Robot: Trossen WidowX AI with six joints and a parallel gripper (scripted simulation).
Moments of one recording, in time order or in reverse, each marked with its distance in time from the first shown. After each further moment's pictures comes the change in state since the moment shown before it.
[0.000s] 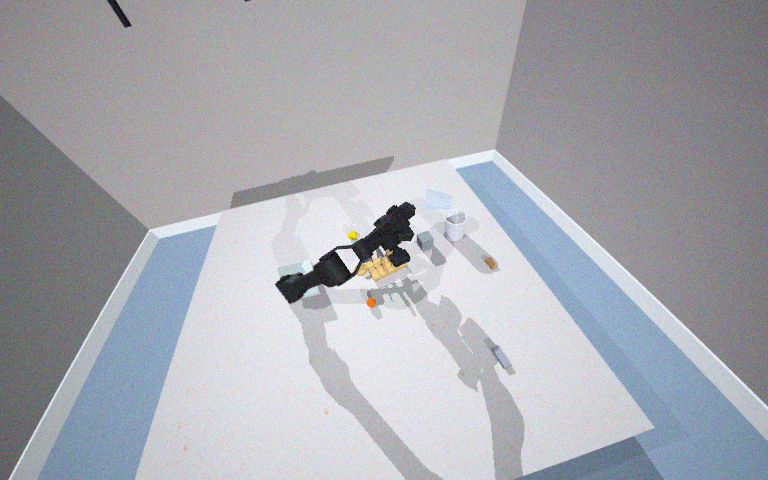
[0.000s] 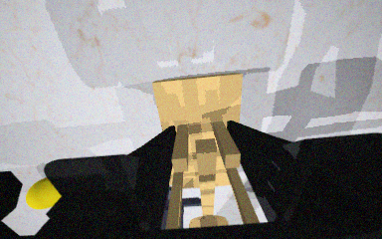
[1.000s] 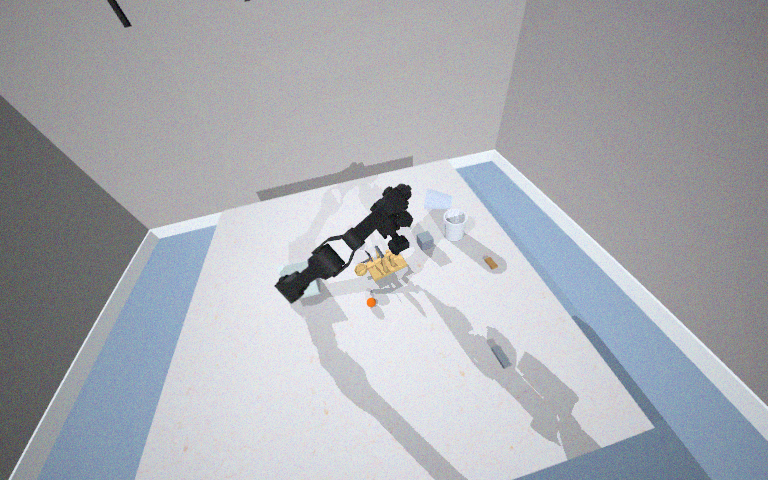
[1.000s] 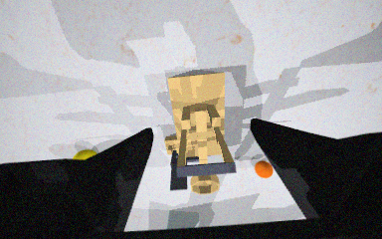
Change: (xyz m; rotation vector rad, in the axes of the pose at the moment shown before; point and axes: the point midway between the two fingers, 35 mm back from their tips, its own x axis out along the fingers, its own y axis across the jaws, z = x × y) arm -0.067 0.003 0.001 -0.004 -0.024 0.003
